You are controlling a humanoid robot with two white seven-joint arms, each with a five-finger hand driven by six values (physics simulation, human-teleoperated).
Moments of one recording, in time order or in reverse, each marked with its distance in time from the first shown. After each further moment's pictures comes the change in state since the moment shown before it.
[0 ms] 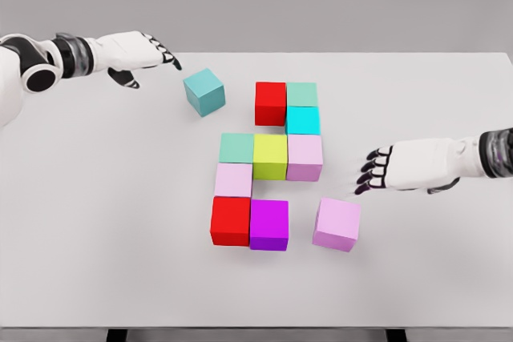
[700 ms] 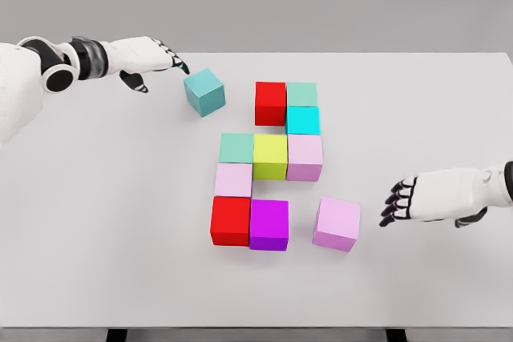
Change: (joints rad) left arm -0.011 -0.084 -0.001 0.109 -0.005 0.000 -0.014; right arm -0.031 -0.106 0.147 -0.045 -0.046 0.000 -0.005
